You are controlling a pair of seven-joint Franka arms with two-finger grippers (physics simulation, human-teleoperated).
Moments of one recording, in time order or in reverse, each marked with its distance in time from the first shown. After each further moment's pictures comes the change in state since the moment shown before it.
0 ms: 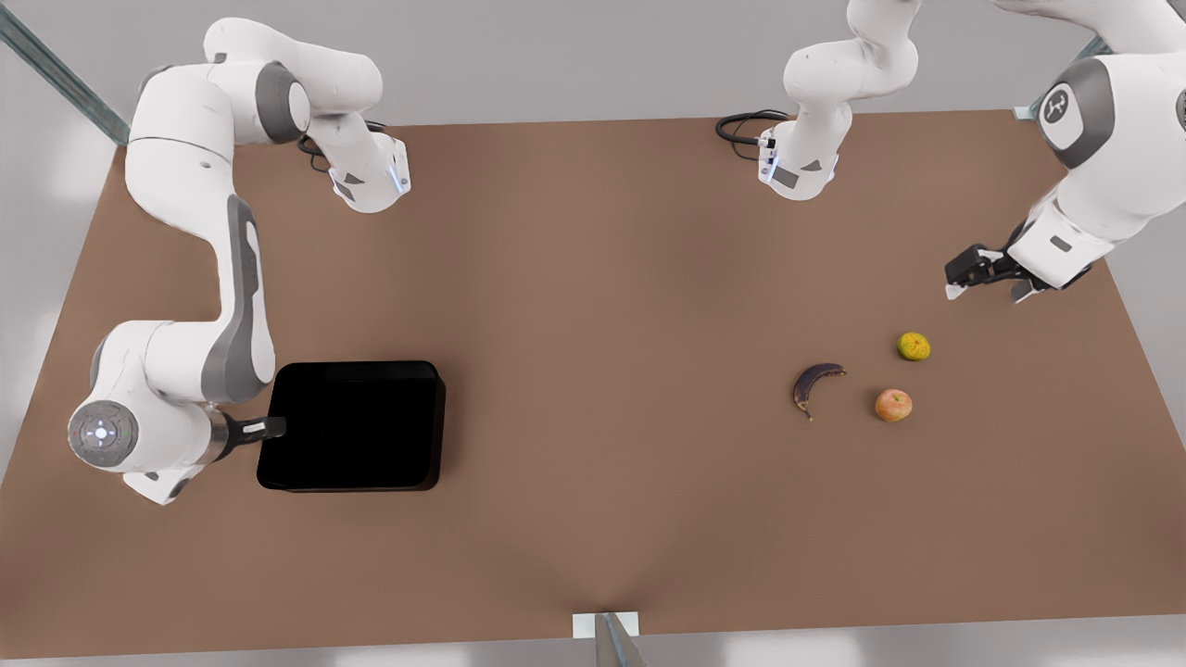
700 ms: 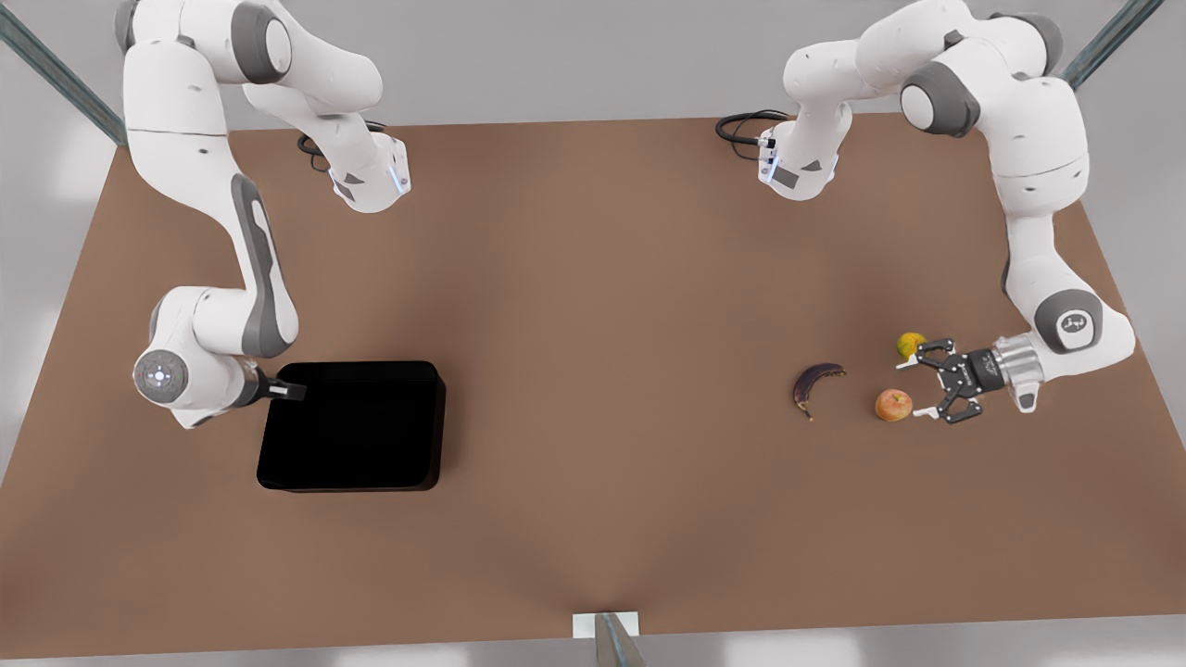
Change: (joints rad) left arm -0.024 0.652 0.472 -0.177 -1.166 0.000 -0.695; right arm -0.085 -0.207 -0.047 -0.776 0.005 0.578 0.265
